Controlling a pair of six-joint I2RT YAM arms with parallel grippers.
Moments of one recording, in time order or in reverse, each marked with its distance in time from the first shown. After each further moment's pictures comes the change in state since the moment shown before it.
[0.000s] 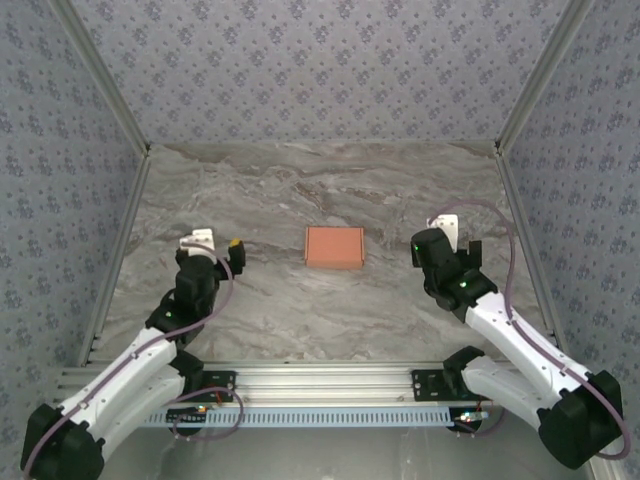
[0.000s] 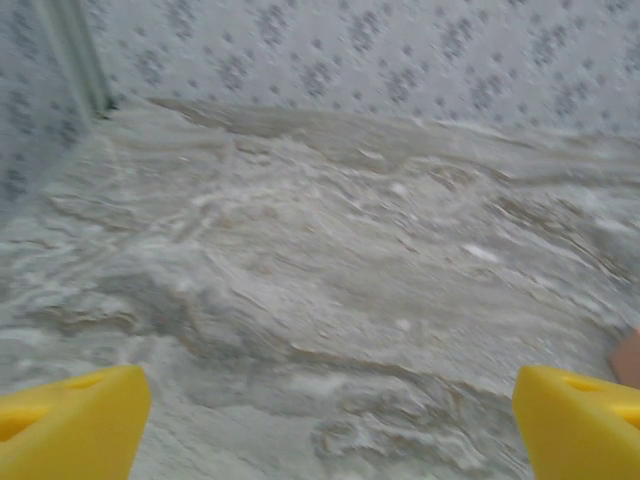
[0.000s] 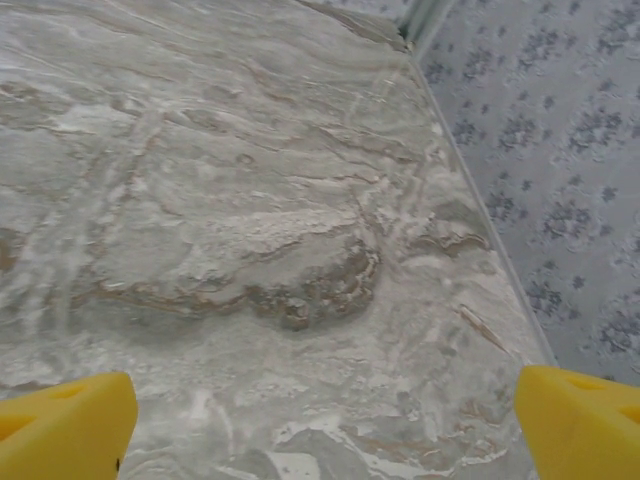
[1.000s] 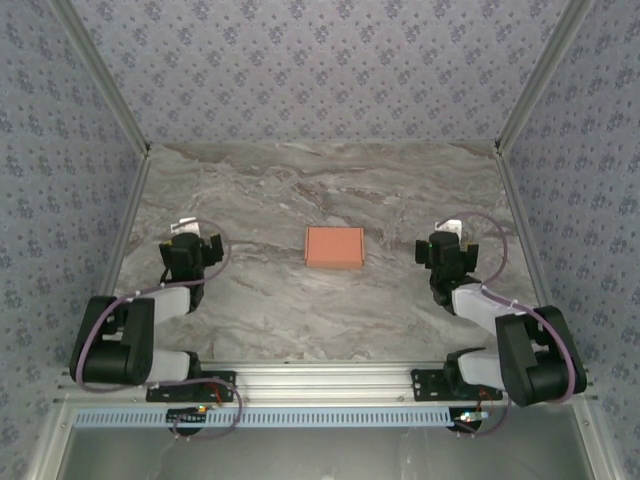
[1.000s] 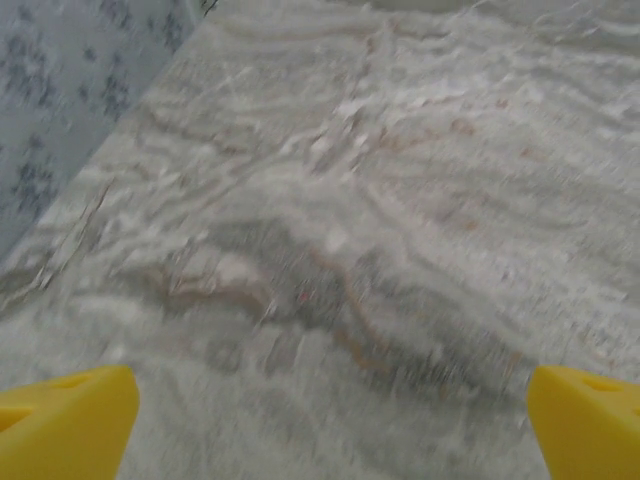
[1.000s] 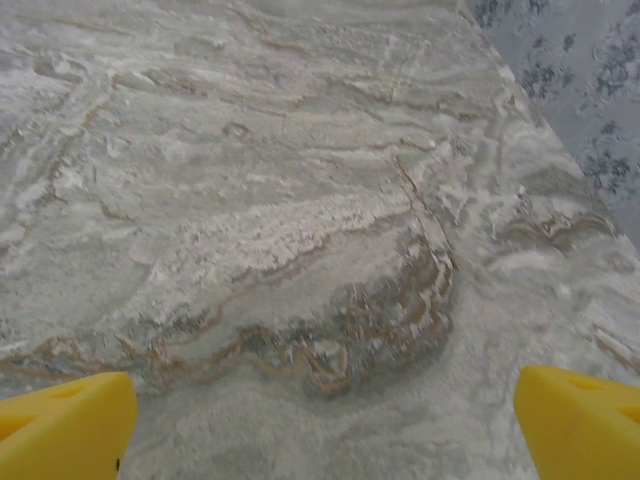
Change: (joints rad) left arm 0.402 0.692 0.024 0.521 0.184 0.177; right arm -0.292 0.360 -0.265 0.793 -0.284 -0.141
